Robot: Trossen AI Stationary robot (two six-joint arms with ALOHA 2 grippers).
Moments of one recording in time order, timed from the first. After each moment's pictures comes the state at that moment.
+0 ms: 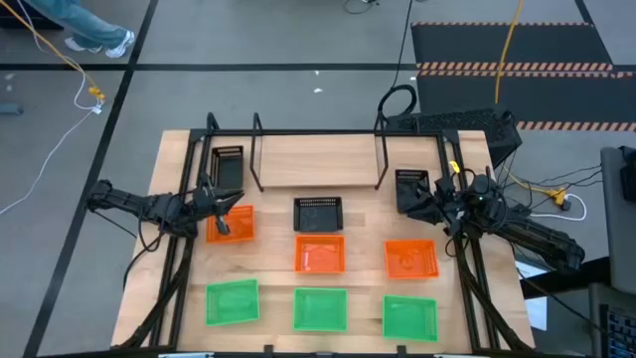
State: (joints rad) left arm -0.29 0.02 0.01 0.08 -0.67 0.18; right arm -0.49 0.05 0.02 0.18 -0.76 0.61
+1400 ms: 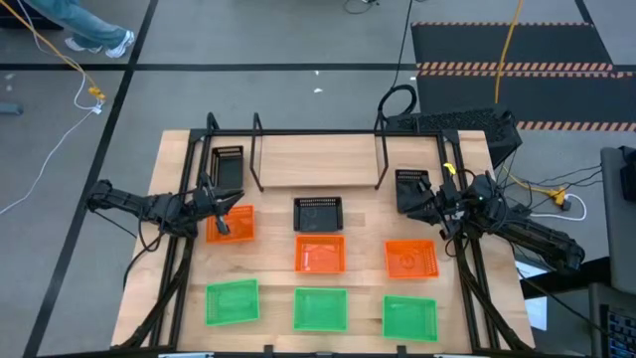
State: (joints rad) left arm -0.29 0.02 0.01 0.08 -0.67 0.18; right arm -0.49 0.05 0.02 0.18 -0.76 0.27
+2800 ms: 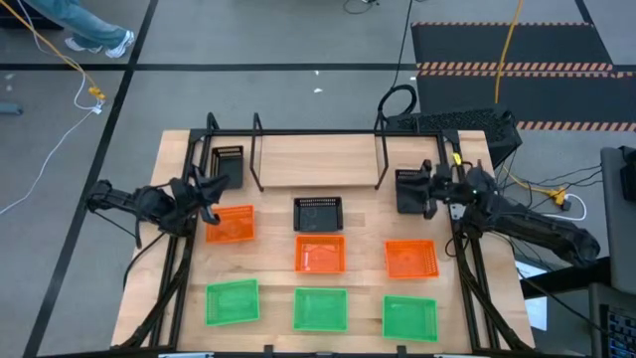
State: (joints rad) left arm -0.29 0.02 0.01 0.49 -0.68 0.23; right arm -0.49 0.35 0.09 0.31 -0.37 0.36
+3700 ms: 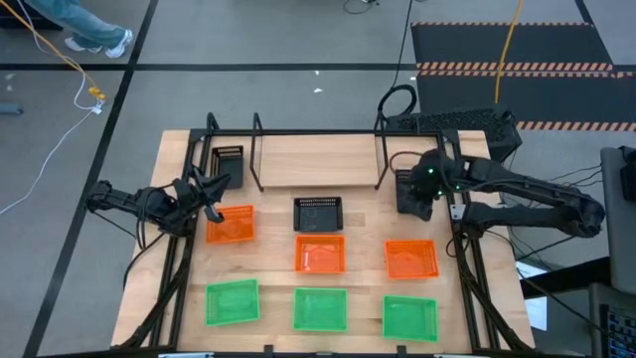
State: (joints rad) left arm -0.28 0.02 0.01 0.45 -0.75 0.30; right arm -0.41 0.85 0.69 -0.90 -0.13 0.01
